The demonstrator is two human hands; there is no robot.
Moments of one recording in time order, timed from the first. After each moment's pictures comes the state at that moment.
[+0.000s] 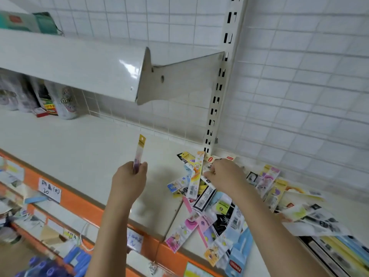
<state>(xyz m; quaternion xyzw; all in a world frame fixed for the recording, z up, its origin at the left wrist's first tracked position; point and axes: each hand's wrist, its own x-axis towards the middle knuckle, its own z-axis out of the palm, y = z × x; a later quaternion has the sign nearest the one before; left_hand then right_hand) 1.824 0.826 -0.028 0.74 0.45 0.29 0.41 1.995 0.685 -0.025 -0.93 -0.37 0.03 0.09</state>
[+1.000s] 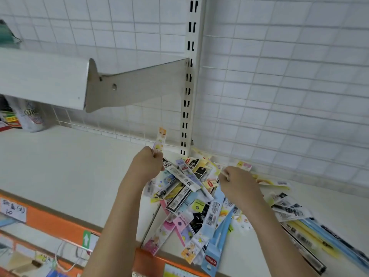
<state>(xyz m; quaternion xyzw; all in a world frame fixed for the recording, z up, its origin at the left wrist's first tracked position) 1.902 0.800 0.007 0.83 0.34 0.15 0.42 1.990 0.600 -0.010 -0.94 -0.25 0.02 0.21</state>
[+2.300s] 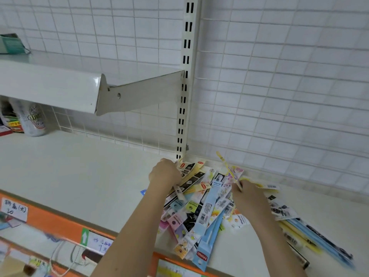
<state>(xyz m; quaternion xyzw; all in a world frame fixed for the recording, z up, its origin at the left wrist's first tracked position) 1.940 0.759 -0.009 0.88 0.39 0.00 0.28 1.988 0.558 -0.023 -0.95 -0.14 0.04 0.28</state>
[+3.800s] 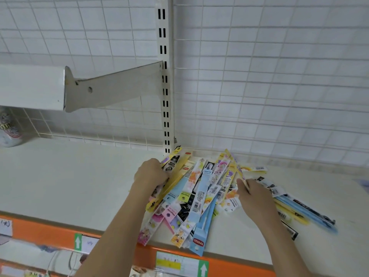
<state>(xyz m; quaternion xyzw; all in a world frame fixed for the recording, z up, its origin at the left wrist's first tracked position) 1.930 0.774 -0.027 0.92 0.31 0.02 0.25 1.968 0.520 -0.043 -0.93 -0.12 -0.02 0.34</state>
